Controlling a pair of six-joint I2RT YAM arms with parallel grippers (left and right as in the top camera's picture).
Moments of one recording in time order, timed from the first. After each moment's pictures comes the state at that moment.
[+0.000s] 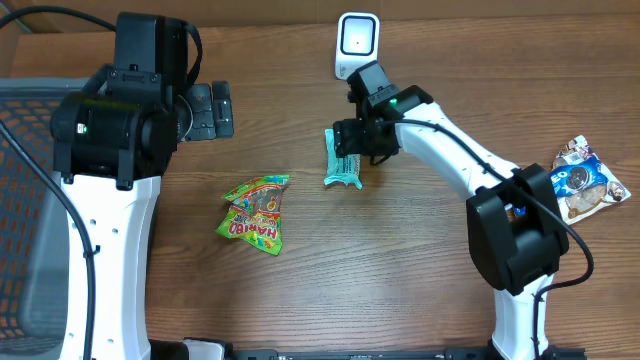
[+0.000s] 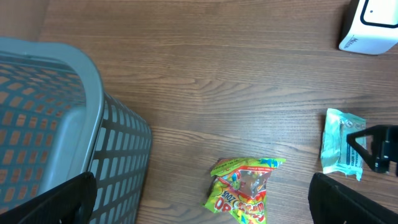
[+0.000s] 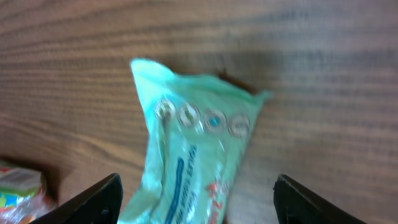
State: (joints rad) left arm -0.16 1.54 2.03 -1.46 -0.28 -0.20; right arm 0.51 2.11 1.67 -0.77 -0.13 0.39
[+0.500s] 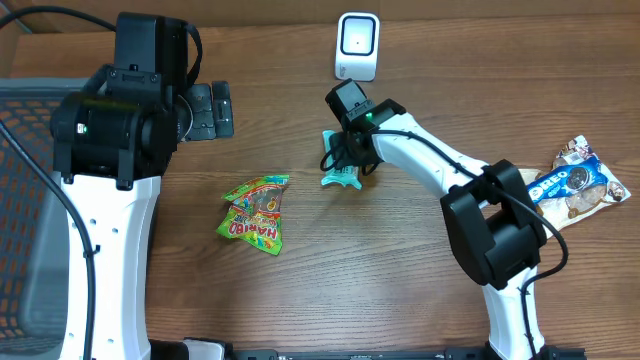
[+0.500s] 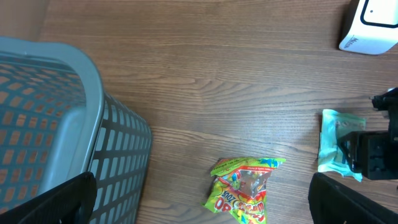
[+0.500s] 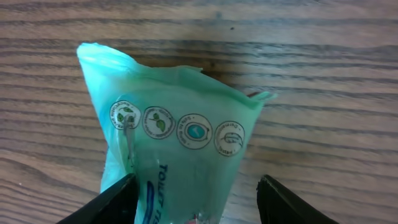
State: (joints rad) left arm -0.16 1.54 2.03 -1.46 -0.28 -0.20; right arm 0.57 2.19 1.67 -0.77 0.03 0.38
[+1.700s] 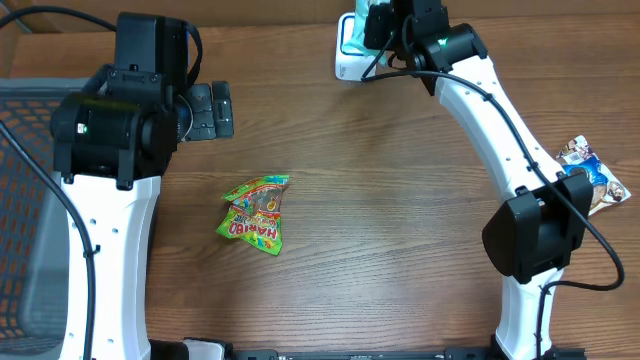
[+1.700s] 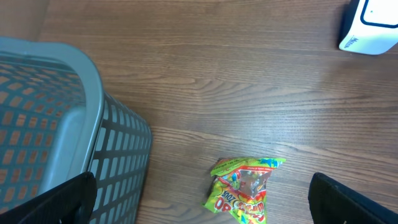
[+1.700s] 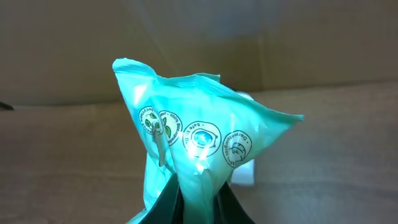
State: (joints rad) left arm -0.16 1.54 2.03 -1.46 -0.28 -0.20; right arm 0.37 2.13 2.09 -0.57 0.03 0.40
